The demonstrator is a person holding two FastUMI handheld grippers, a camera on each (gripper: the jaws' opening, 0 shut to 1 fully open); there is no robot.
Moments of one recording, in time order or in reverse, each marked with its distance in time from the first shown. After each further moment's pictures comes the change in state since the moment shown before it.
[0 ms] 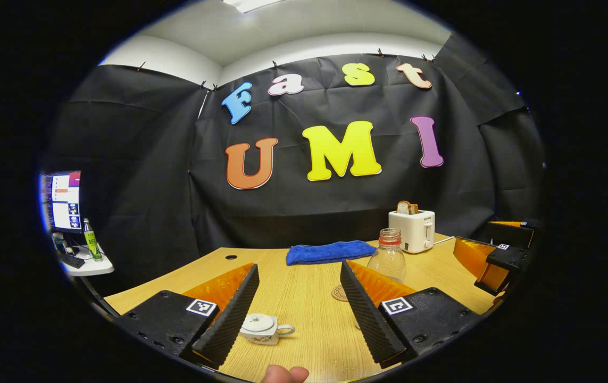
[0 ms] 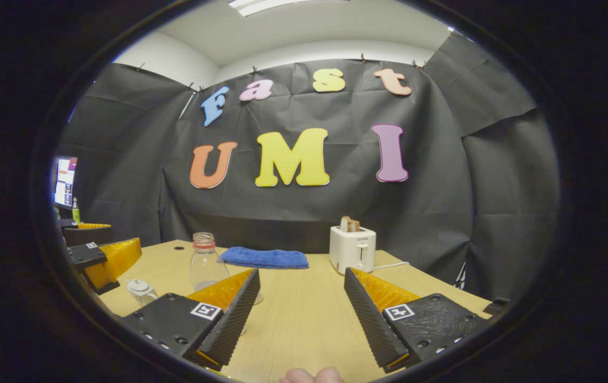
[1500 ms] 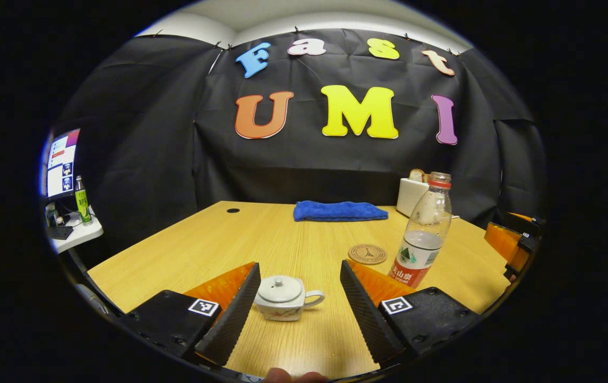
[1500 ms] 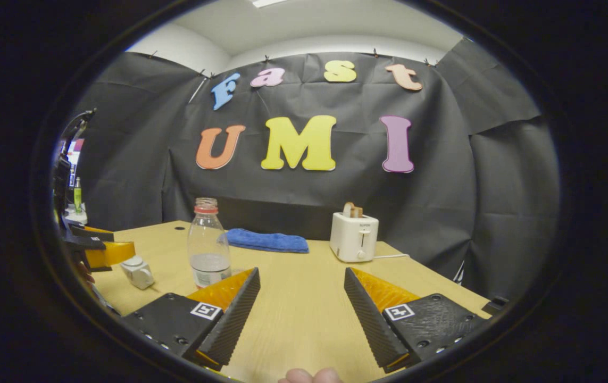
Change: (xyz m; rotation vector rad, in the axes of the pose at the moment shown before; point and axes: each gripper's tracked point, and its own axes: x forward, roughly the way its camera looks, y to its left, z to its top) left arm 0.014 0.046 -0.093 -0.110 0.248 -0.015; right arm -0.001 -0.007 -0.041 -0.066 0.061 0.005
